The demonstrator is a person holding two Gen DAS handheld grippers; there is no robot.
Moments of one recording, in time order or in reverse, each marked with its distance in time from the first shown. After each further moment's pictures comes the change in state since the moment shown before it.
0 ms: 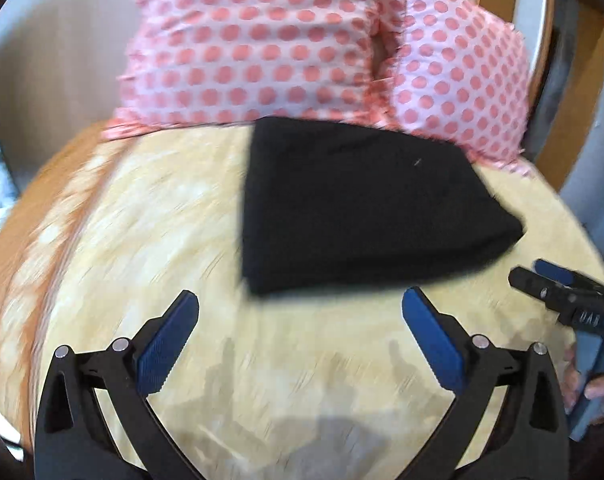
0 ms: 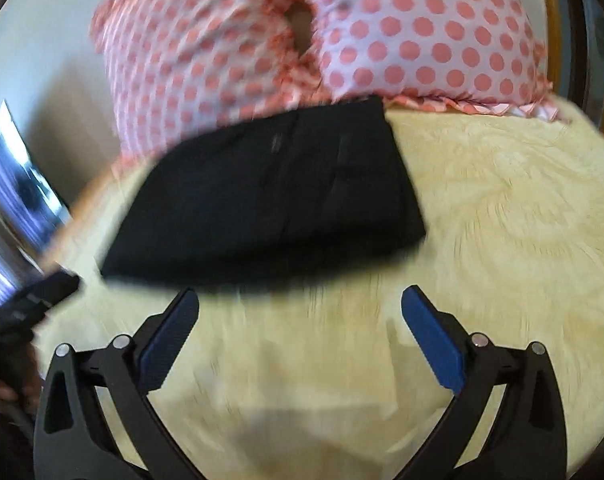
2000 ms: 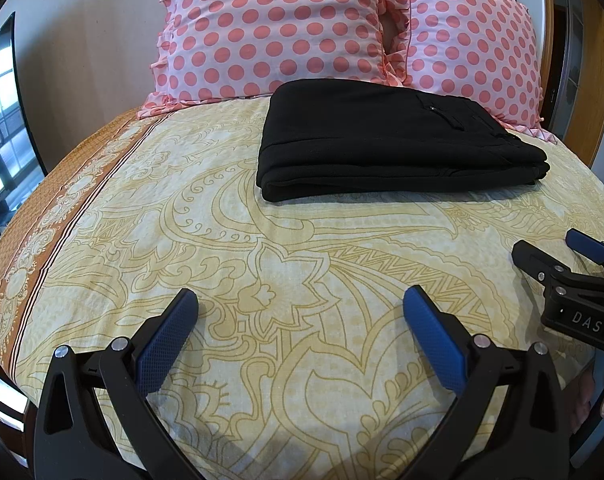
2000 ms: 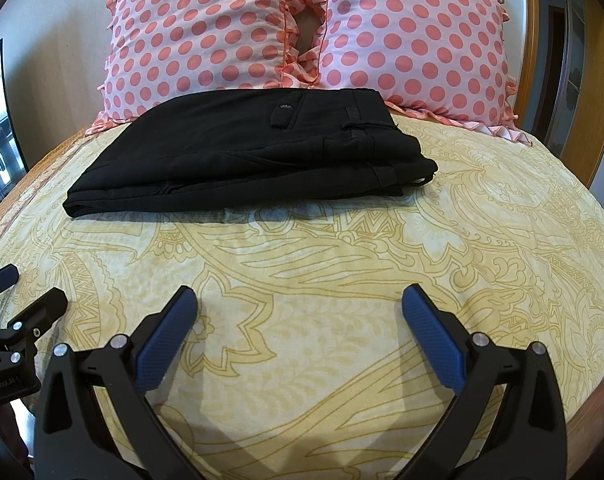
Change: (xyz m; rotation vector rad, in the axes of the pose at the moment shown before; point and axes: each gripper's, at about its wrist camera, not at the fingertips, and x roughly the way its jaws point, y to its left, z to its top) left arm 0.004 -0.011 -0.062 0.029 -0.020 0.107; right arm -0.001 0.036 -0.044 -0.023 -0.098 -0.152
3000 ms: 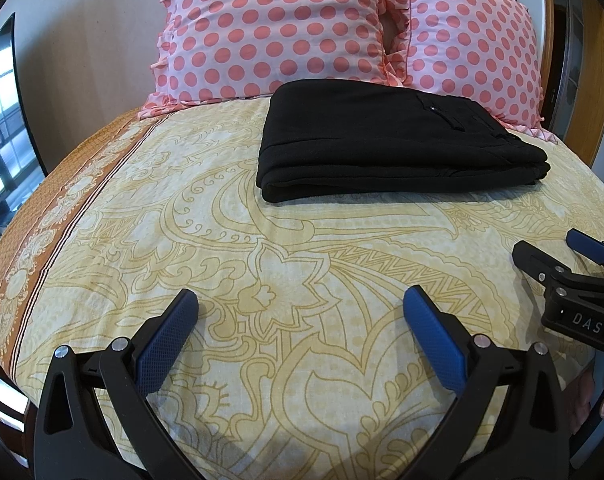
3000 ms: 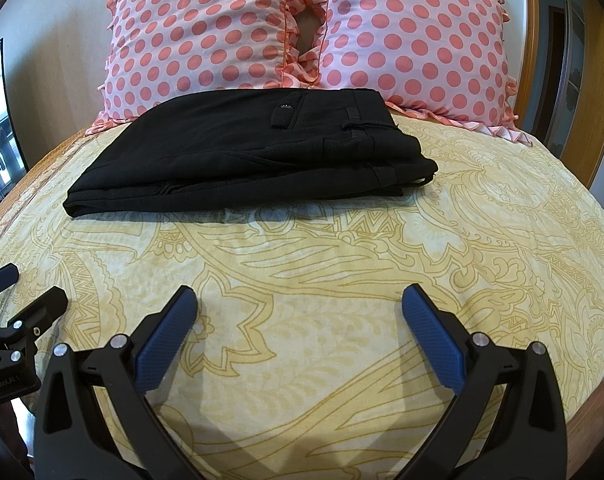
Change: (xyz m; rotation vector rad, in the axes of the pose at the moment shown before) left arm 0.000 0.001 0.000 0.005 -0.003 -0.005; right arm 0.000 0.001 -0.001 0.001 -0.002 -0.002
